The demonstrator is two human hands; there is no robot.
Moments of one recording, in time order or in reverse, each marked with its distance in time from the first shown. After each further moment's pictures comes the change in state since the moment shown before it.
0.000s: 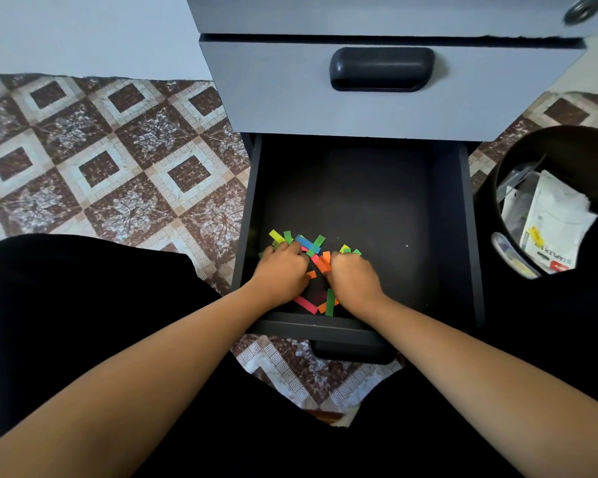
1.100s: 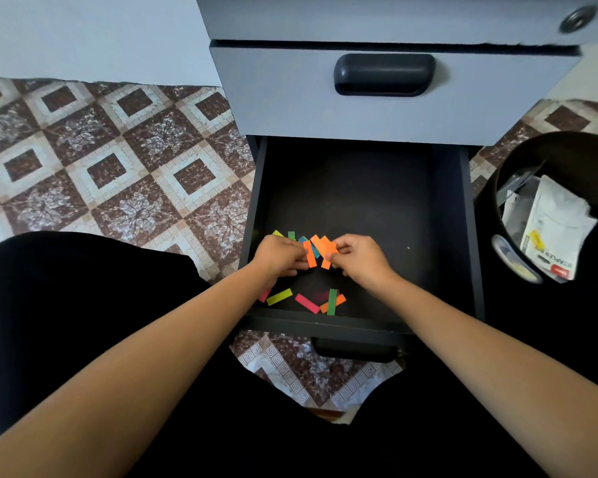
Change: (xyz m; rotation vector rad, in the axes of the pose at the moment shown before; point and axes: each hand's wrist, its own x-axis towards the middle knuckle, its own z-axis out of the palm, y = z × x) left_hand 0.003 -0.003 -0.025 -1.422 -0.025 -0.594; right_hand 0.005 0.007 -0.030 0.782 -0.039 0.134
